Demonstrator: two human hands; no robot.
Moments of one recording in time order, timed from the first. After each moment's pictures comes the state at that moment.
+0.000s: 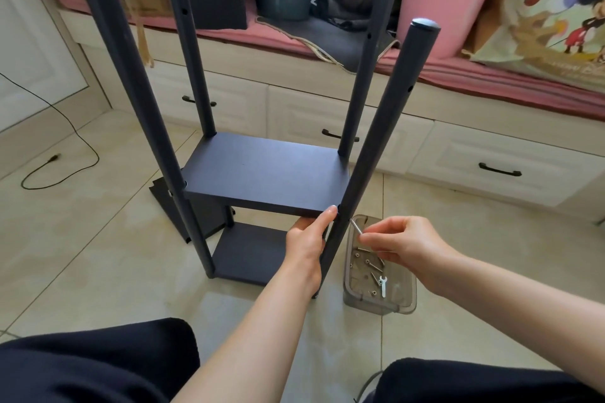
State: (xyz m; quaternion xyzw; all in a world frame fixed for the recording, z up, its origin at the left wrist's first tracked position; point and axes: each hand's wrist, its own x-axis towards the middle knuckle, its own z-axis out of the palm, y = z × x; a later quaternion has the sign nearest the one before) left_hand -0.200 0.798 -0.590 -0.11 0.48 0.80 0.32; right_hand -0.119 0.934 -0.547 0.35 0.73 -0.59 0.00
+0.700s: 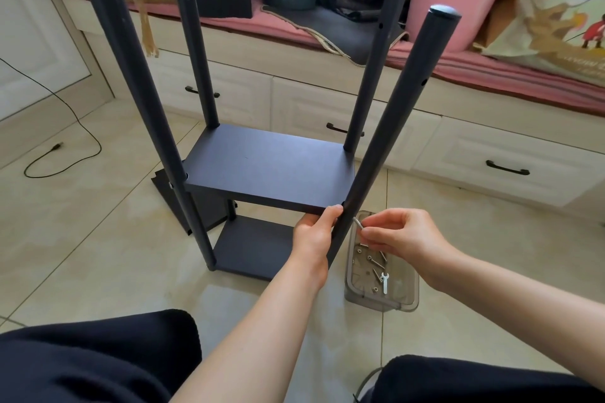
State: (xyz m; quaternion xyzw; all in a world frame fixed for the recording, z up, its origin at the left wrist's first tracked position) left_hand -0.204 0.808 -0.606 -0.08 0.53 0.78 0.32; right_hand -0.128 0.934 -0.555 0.31 0.74 -0.59 -0.02
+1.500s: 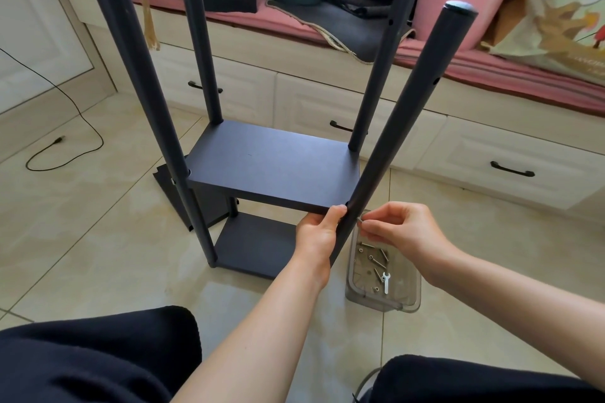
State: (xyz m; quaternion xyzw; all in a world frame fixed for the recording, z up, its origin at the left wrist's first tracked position) left_hand -0.206 0.811 -0.614 -0.07 0.56 0.77 0.31; right_hand -0.136 0.930 -0.555 0.29 0.76 -0.58 -0.05
